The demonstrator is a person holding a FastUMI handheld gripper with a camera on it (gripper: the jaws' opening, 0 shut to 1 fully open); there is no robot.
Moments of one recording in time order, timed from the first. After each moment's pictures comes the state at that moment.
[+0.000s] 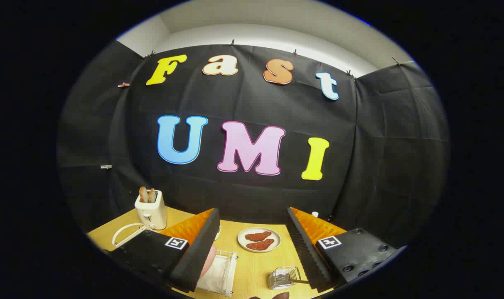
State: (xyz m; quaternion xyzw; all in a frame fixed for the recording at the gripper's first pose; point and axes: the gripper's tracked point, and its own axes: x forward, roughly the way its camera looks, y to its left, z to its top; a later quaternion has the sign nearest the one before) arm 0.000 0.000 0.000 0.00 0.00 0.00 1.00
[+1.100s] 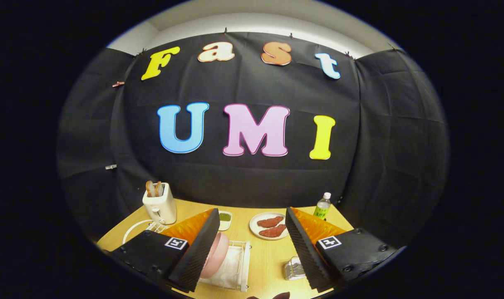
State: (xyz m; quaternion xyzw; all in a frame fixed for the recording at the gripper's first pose) arm 0.010 0.027 -0.043 0.04 0.08 0.02 1.00
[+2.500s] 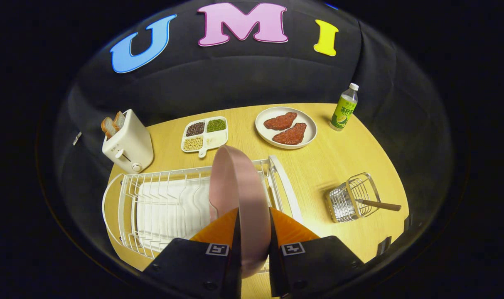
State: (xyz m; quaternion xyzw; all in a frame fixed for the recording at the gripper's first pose) arm 0.051 0.111 -0.248 0.09 0.42 -0.05 0.90
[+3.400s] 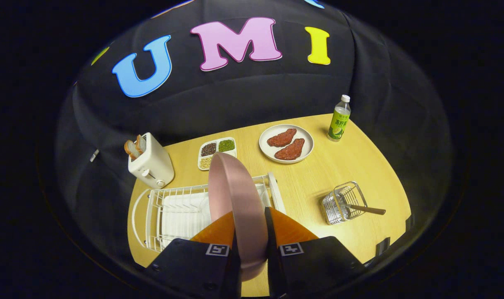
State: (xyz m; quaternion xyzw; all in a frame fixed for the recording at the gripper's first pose) arm 0.019 0.089 -0.170 0.16 0.39 -0.02 0.91
